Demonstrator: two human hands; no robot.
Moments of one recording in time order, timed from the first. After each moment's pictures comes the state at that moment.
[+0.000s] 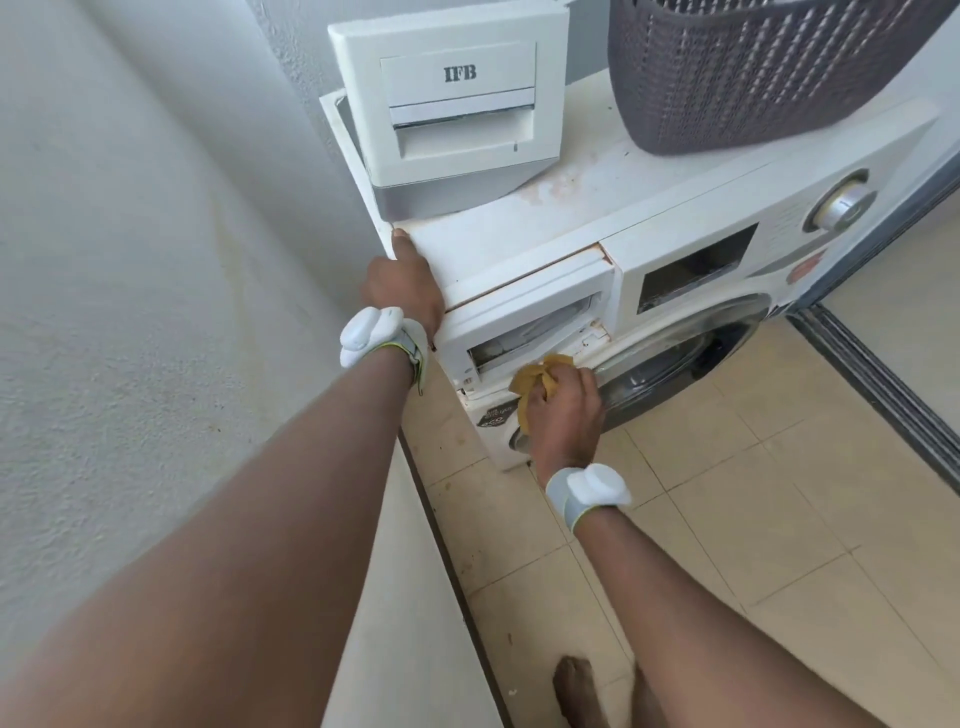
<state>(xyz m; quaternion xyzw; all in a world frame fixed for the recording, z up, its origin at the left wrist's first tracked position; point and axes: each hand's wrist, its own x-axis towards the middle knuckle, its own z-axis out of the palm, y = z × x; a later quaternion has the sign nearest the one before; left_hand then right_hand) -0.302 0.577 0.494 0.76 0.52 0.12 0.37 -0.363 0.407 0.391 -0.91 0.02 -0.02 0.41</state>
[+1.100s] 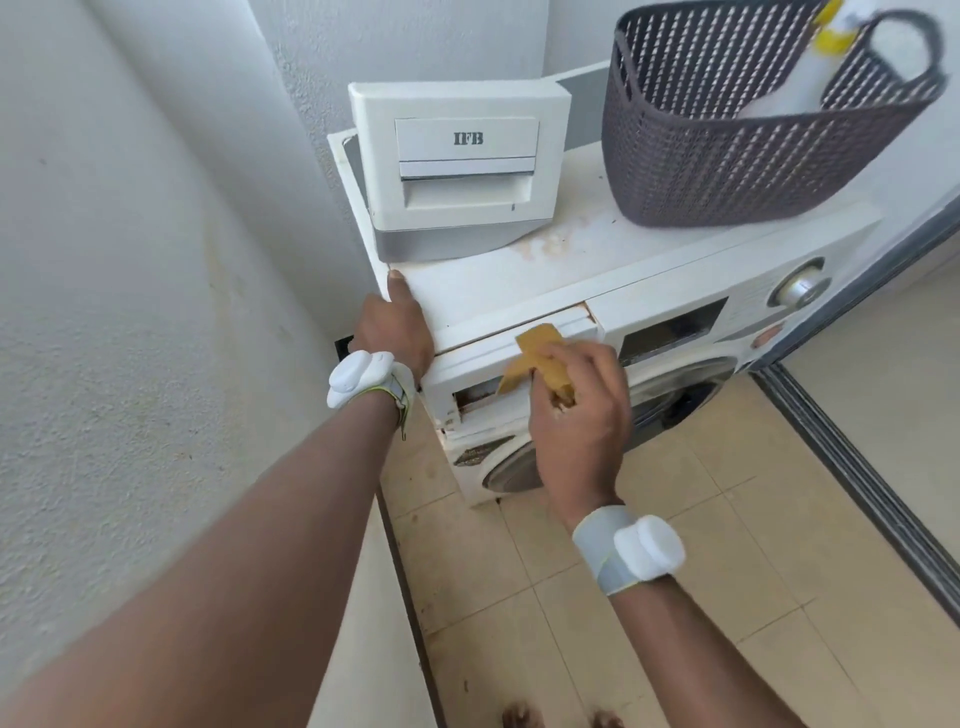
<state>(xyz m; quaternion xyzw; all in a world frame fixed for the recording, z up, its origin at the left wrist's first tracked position) -0.309 0.580 0.493 0.77 0.51 0.09 0.37 -0.340 0.378 0.484 -0.85 -0.14 -0.18 0.48</state>
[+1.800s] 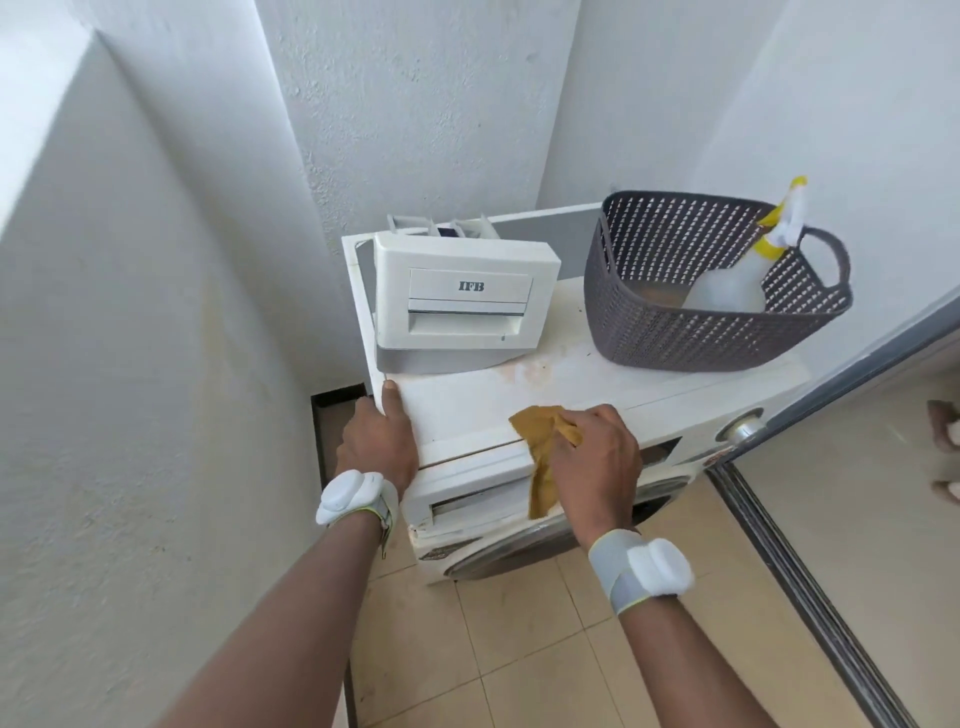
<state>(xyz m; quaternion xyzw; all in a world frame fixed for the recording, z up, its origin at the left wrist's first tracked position) -0.309 0.584 0.490 0.76 0.53 0.09 0.38 -0.243 0.374 0.539 -0.94 -0.08 -0.04 0.32</state>
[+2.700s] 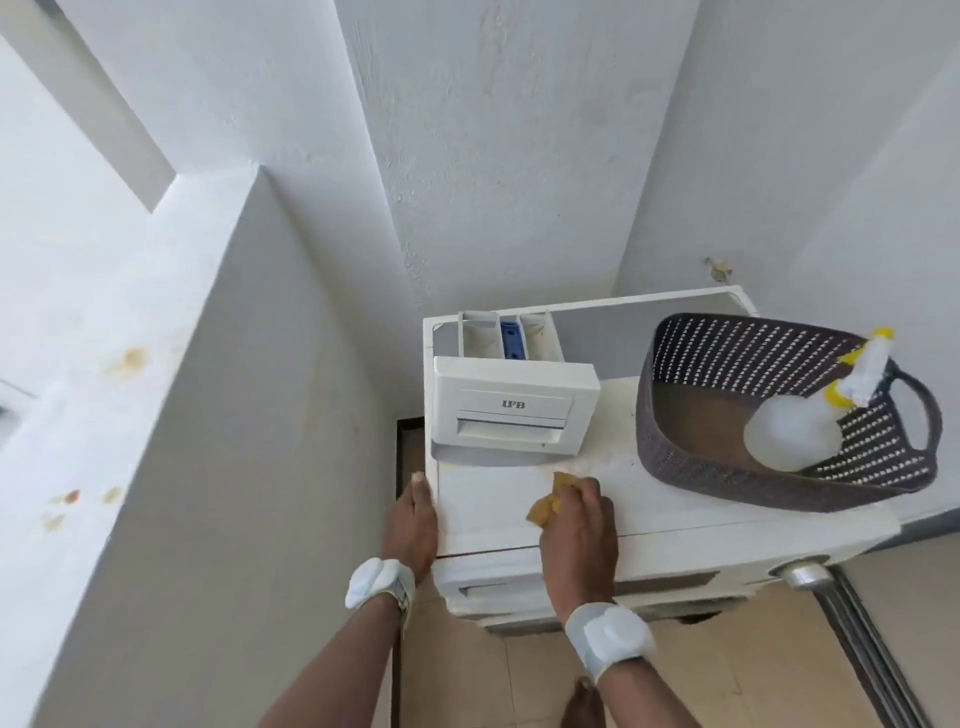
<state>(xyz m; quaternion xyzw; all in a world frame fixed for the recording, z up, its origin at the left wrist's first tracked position) -0.317 0.571 0.533 0.66 0.54 0.10 0.51 -0.213 0.411 0.540 -0.94 -0.20 -0.01 0.27</state>
